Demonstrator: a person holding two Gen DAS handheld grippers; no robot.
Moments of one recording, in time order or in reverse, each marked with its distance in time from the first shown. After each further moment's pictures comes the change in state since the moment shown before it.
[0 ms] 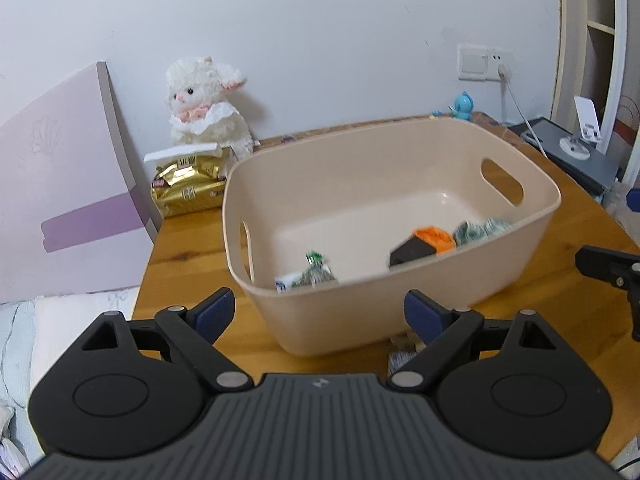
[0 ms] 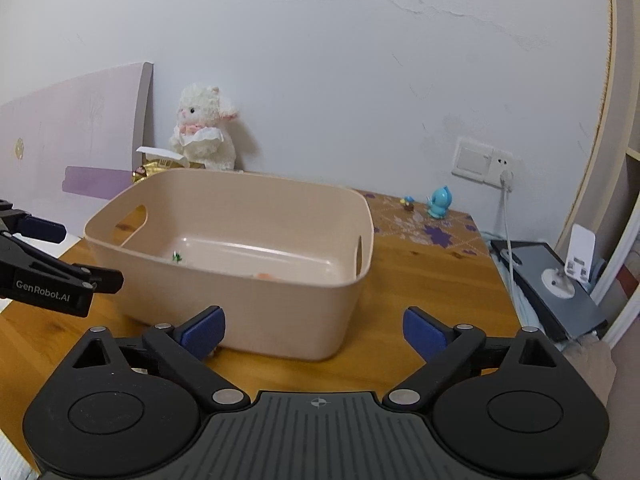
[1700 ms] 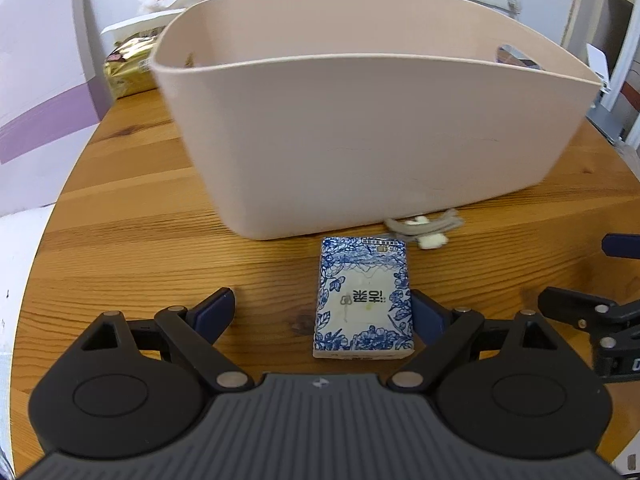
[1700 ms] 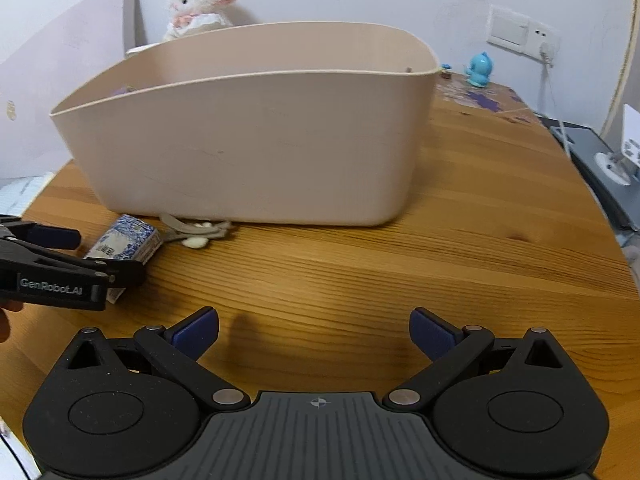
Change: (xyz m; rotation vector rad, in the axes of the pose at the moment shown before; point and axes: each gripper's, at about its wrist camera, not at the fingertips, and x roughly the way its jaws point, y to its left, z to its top) left arm 0.081 0.000 -0.065 -0.092 0.212 -0.090; right arm 0.085 0.026 -0.062 0.100 0.287 0.092
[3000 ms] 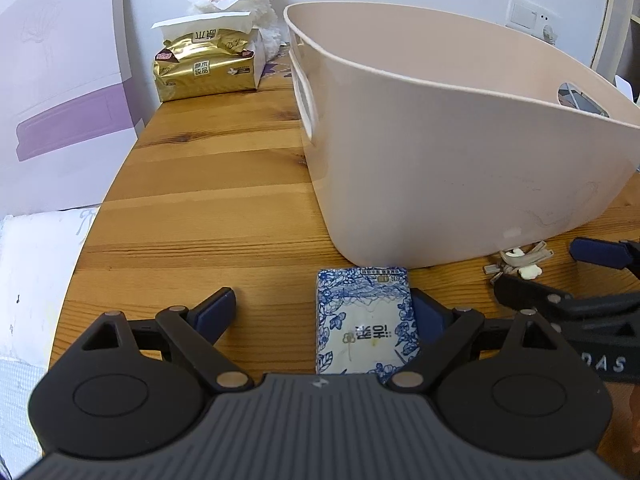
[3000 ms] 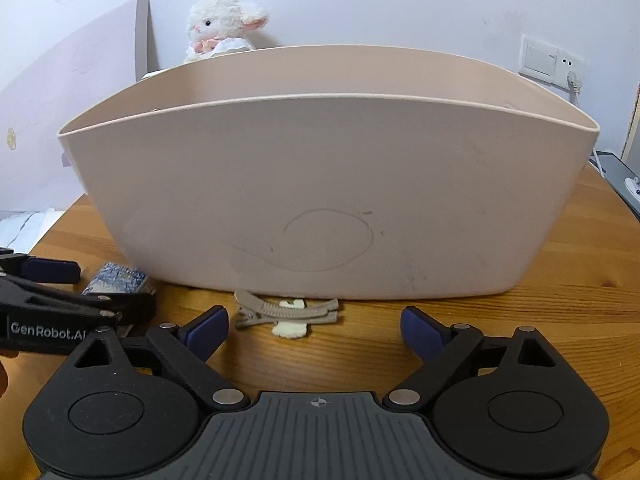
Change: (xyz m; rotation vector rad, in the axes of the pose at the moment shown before) left arm 0.010 0.064 0.006 -0.031 -0.068 0.023; right arm 0.044 0.069 0.019 0.027 -0.129 -0.015
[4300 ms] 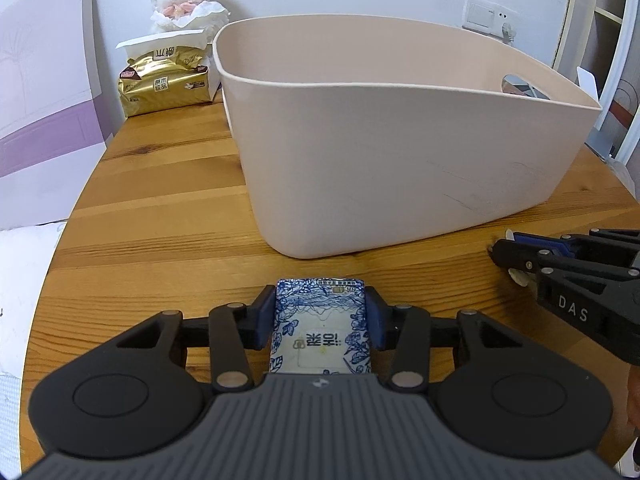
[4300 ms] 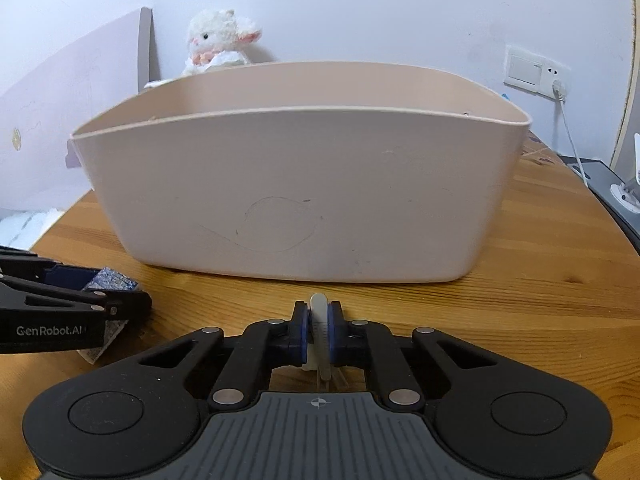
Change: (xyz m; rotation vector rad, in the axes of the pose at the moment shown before) left arm -0.020 -0.033 -0.011 0.044 -0.030 -0.066; right arm -0.031 -0.019 -0.011 -0.011 -0.034 0.005
